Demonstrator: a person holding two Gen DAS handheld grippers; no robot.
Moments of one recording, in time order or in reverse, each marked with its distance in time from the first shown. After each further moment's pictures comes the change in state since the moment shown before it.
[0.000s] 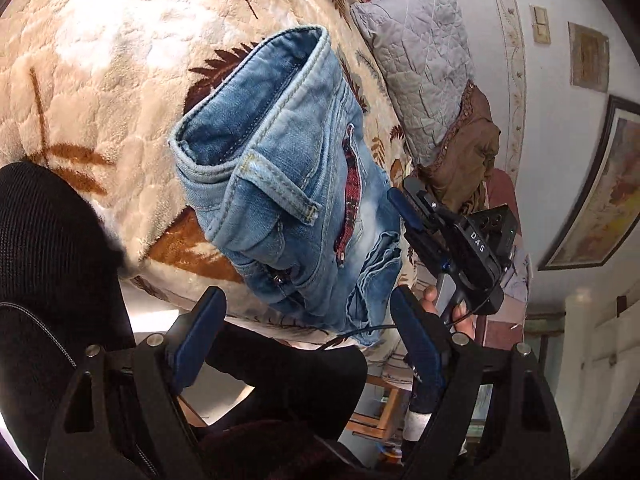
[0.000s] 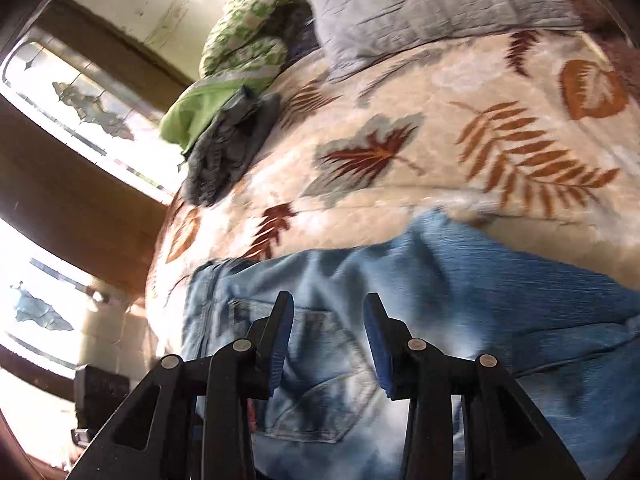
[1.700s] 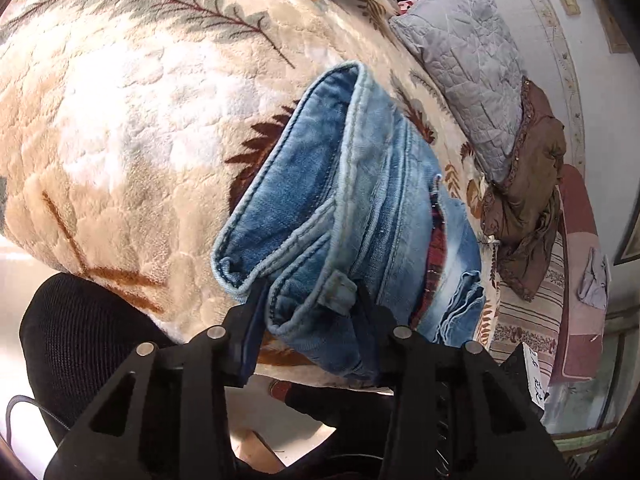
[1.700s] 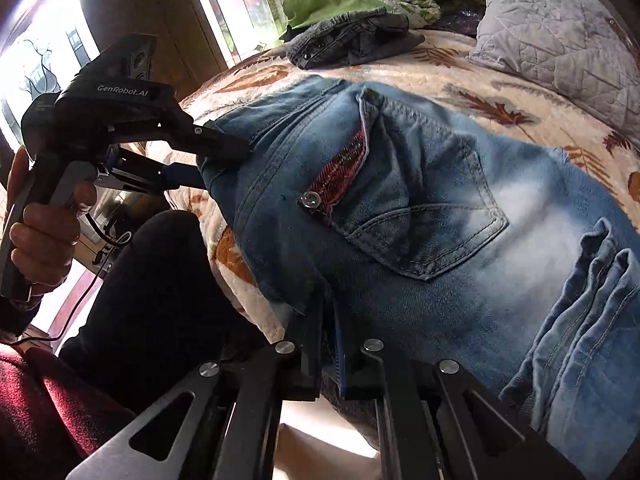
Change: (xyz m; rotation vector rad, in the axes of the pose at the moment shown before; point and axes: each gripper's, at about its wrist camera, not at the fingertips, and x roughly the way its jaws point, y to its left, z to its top) left arm 0.021 -0.006 0.037 0.107 -0.087 0.324; right arm 0.031 0.041 -0.139 -0.450 0.086 -0.117
